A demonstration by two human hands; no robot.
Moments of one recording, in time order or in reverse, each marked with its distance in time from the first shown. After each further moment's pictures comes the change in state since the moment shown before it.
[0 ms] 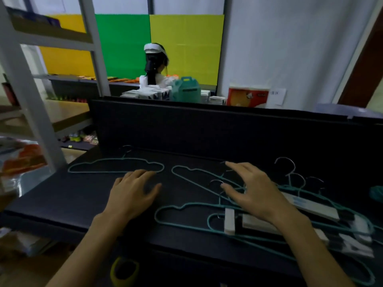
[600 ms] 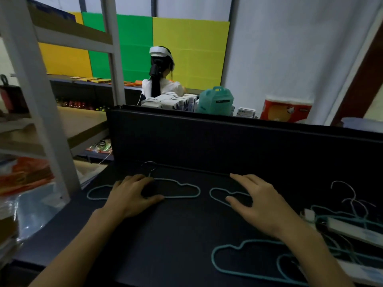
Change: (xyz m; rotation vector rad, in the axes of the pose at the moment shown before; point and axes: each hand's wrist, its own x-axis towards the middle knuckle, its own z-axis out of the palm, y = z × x) left_hand 0.095 -0.146 0.007 0.042 -0.242 0.037; right_hand 0.085 -0.080 0.065 -0.058 -0.007 0.062
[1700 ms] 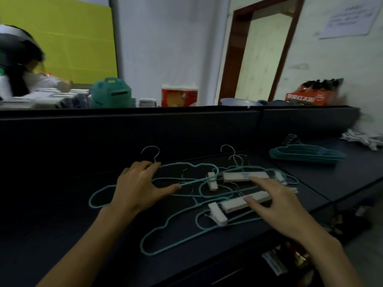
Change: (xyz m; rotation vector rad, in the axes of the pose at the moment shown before) left_hand 0.005 0.181 0.006 -0.236 0.330 0.590; right_hand -0.175 0.046 -0.068 -0.093 0.202 0.603
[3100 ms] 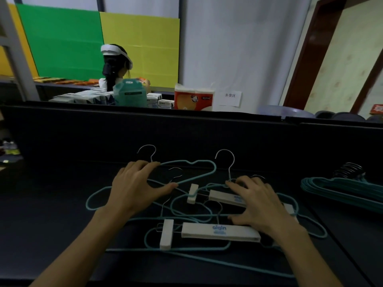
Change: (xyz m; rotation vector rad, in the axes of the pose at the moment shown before) left_hand 0.024 0.095 0.039 0.223 0.166 -0.303; right_hand 0.141 0.104 0.005 -0.351 -0.145 -0.562
